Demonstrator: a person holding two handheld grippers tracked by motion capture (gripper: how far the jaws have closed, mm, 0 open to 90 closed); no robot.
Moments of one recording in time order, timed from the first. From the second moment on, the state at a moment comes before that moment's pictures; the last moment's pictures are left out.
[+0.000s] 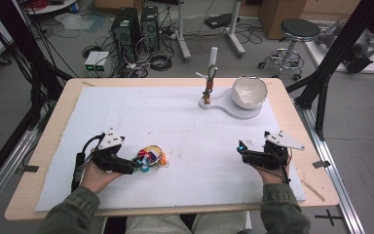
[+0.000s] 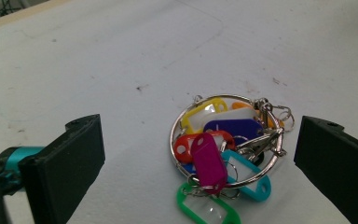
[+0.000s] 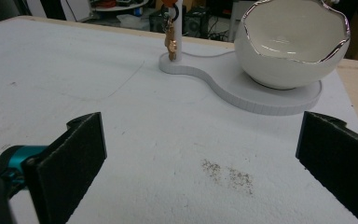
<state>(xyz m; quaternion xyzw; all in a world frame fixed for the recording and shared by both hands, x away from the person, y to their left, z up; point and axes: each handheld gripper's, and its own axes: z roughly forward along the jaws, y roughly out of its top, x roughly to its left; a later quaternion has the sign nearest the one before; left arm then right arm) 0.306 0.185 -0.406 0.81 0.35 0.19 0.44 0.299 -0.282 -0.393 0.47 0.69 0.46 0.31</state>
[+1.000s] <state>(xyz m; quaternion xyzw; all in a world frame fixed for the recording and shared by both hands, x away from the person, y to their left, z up) 0.308 0.157 -0.416 0.85 0.30 0.16 0.41 0.298 -0.284 -0.394 0.47 0.68 0.46 0.31</state>
